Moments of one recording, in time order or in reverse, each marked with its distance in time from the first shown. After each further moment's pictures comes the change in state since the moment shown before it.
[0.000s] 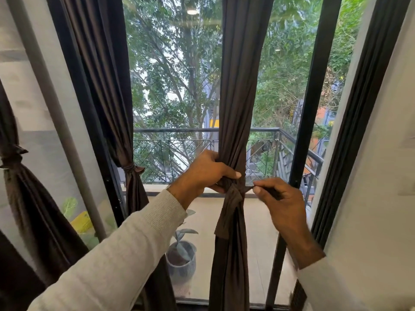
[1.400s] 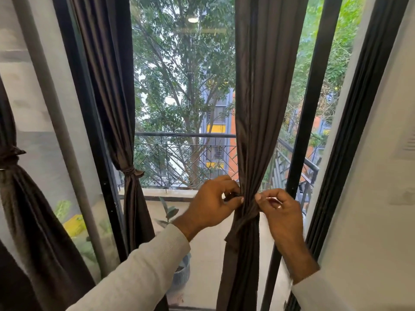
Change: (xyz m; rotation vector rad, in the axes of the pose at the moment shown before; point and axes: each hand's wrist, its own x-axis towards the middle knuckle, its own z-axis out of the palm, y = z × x) left_hand -0.003 -0.074 0.027 0.322 0.105 0.742; right_hand -0.006 0.010 0.008 0.095 0.136 0.125
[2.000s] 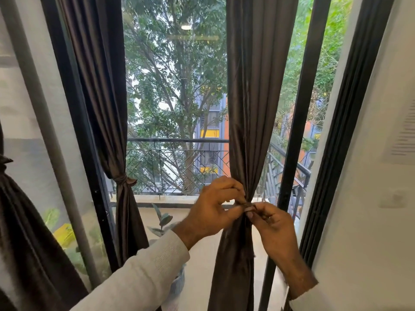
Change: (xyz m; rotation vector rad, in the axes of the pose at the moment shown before) left_hand 0.009 0.014 0.005 -0.072 0.105 0.321; right_hand -0.012 0.002 -0.004 -0.067 -0.153 -0.037
